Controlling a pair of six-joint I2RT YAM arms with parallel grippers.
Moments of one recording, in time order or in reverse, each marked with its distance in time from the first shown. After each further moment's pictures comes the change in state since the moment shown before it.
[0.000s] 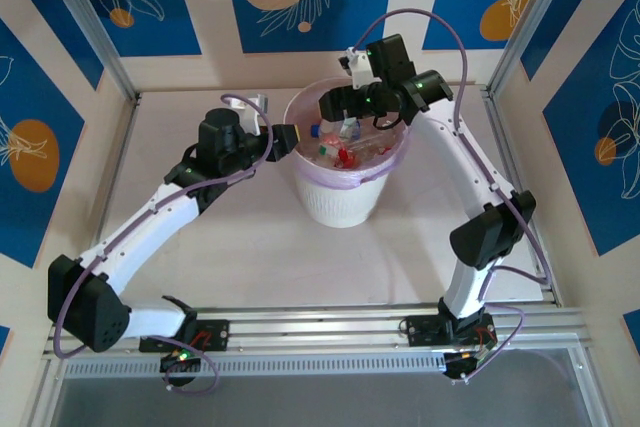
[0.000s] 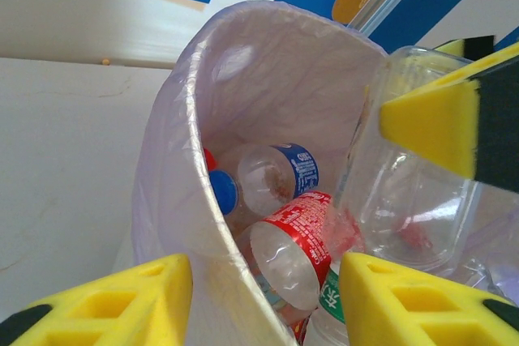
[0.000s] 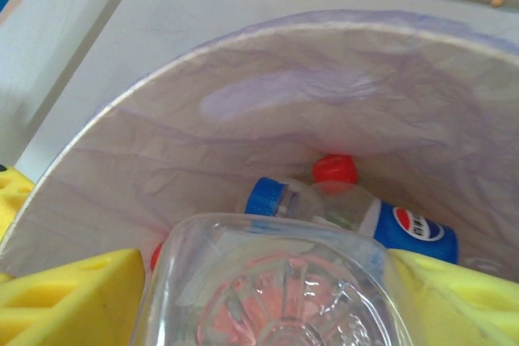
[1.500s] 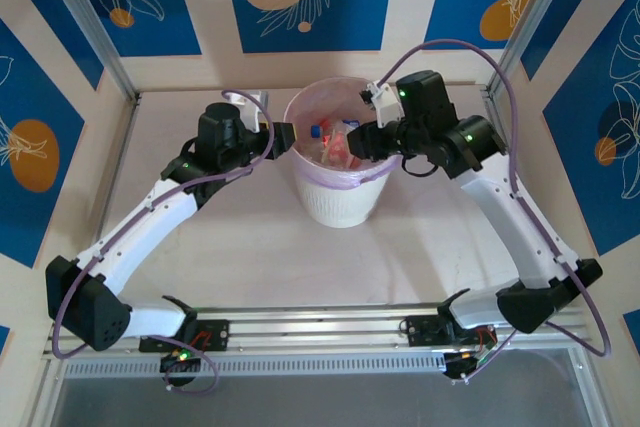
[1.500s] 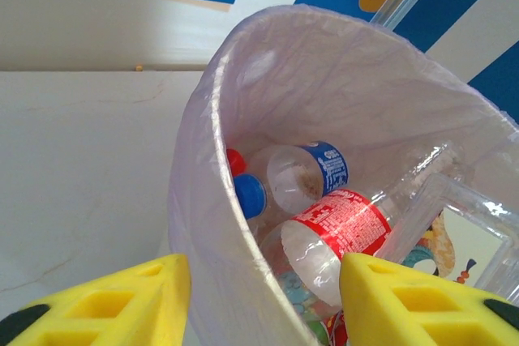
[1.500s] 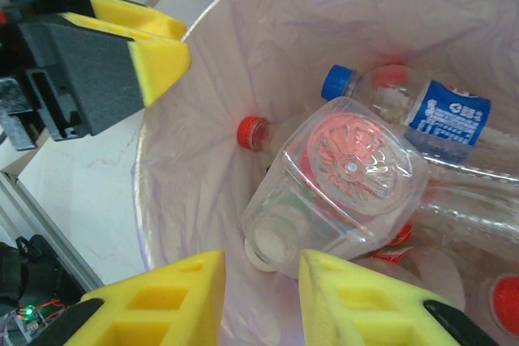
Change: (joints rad) left arm -0.002 0.006 0.072 -0.116 -0.060 0.087; right arm 0.082 -0.396 -0.330 -0.018 -0.008 0.005
